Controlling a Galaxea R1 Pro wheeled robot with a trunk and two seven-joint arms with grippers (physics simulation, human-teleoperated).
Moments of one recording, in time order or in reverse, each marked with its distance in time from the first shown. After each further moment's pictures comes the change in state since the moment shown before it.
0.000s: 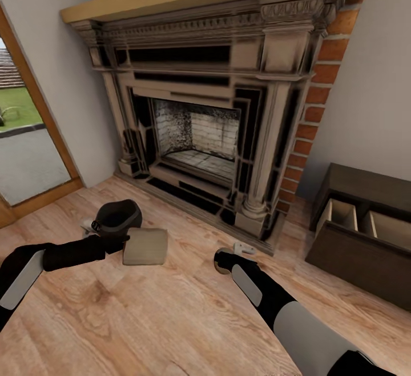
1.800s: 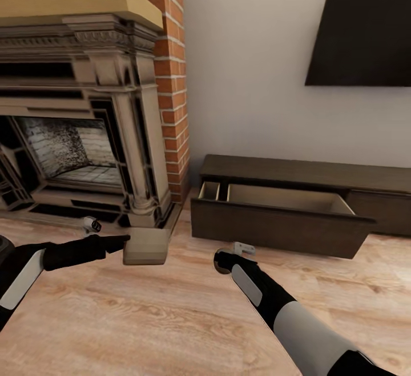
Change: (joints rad) left arm 0.000 0.000 -0.001 -0.013 -0.001 -0.002 0.001; right arm 0.000 0.000 -0.001 0.000 0.000 0.000 0.000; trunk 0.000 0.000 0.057
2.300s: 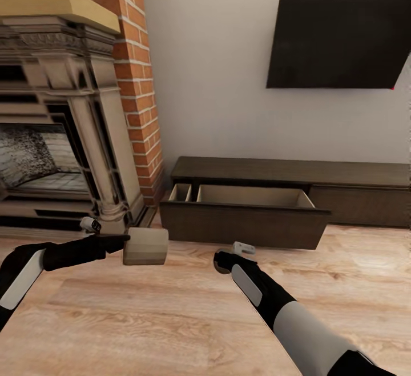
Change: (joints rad) left arm 0.000 0.000 0.000 0.001 0.000 0.000 0.001; right arm 0.000 0.000 0.003 -0.003 0.000 0.000 0.000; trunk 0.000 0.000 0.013
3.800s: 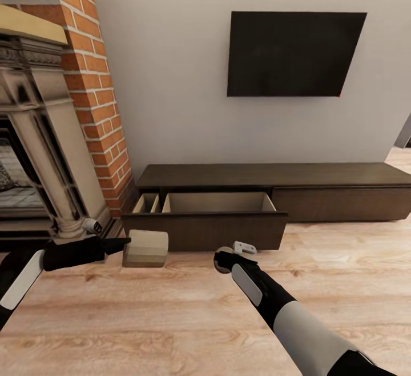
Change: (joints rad) left arm -0.002 0.000 0.005 0.001 -0.052 0.005 0.001; right arm 0.000 0.000 -0.006 -0.001 0.001 -0.001 -0.001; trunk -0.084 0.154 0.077
